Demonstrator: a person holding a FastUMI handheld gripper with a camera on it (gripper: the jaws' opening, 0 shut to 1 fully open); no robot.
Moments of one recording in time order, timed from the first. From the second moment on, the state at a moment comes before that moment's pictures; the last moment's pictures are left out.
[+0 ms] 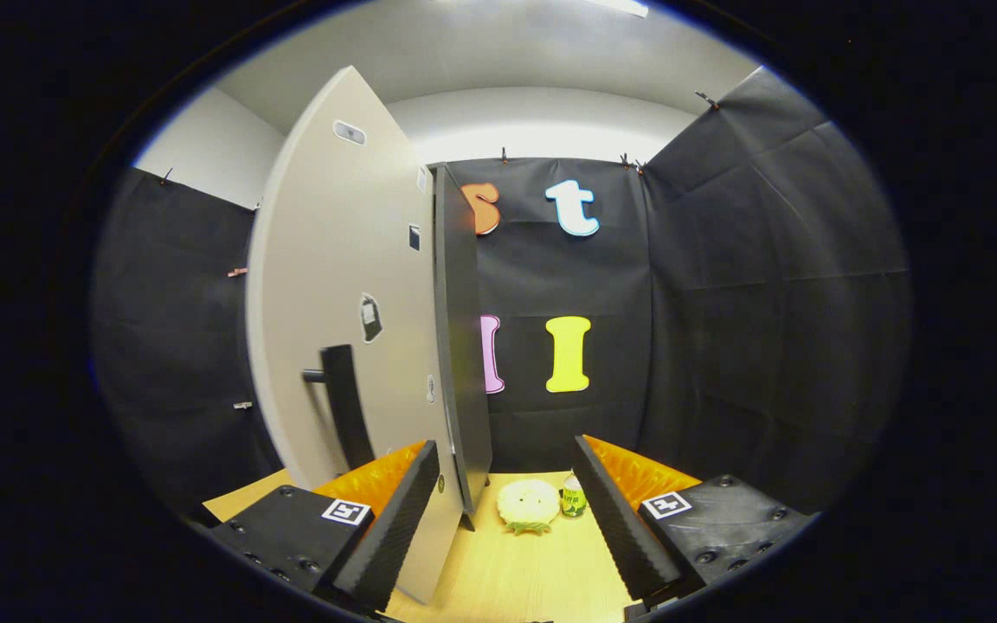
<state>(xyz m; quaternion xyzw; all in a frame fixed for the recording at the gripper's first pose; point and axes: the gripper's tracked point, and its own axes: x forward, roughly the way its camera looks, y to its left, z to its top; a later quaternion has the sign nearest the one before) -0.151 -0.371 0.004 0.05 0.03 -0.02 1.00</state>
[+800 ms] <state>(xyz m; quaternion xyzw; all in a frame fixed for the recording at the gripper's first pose) -0.077 -0.322 -0.002 0.03 0.05 -0.02 1.00</state>
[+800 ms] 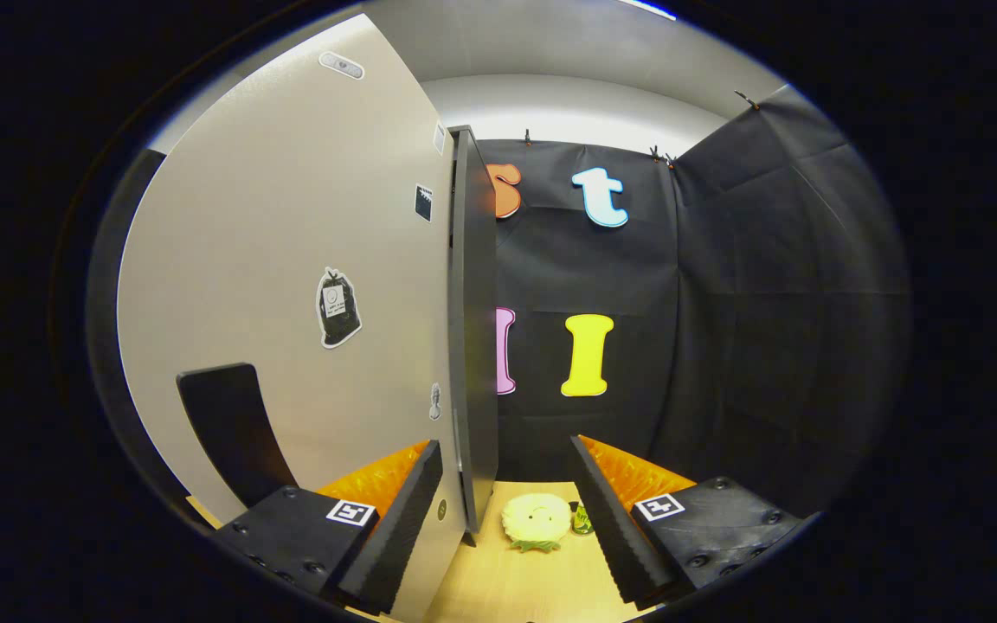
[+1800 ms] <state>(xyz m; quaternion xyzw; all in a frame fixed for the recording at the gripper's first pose) -0.020 -0.105 -0.022 0.00 0.06 0.07 1.00</state>
